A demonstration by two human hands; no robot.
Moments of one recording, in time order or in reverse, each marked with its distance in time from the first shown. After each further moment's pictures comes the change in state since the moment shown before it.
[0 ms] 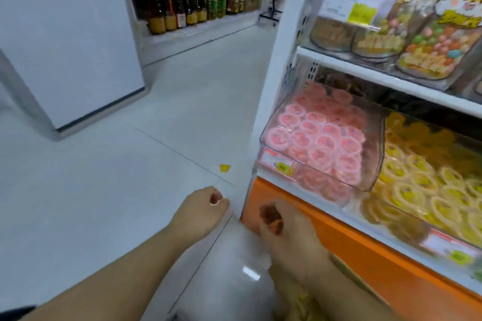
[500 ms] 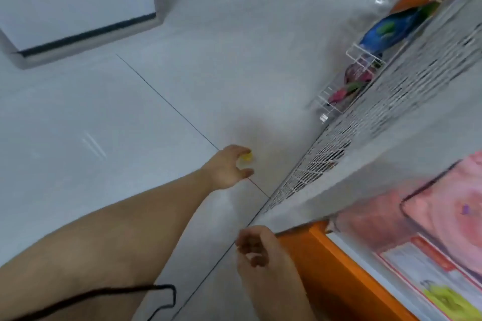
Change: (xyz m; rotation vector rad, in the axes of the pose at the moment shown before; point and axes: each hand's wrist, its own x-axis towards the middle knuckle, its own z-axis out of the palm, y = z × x) left_hand 0.308 -0.115 0.079 0.058 -0.211 0.094; right_hand 0.171 0.068 0.153 0.190 -0.265 0.270
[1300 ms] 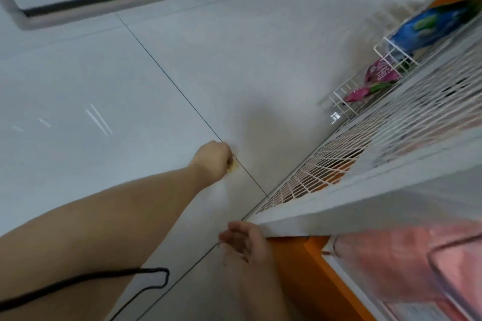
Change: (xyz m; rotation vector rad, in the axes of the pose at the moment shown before) left_hand 0.019 -0.038 0.021 0.281 0.109 -0.160; right_hand 0.031 0.021 0.008 0.262 -0.111 0.152
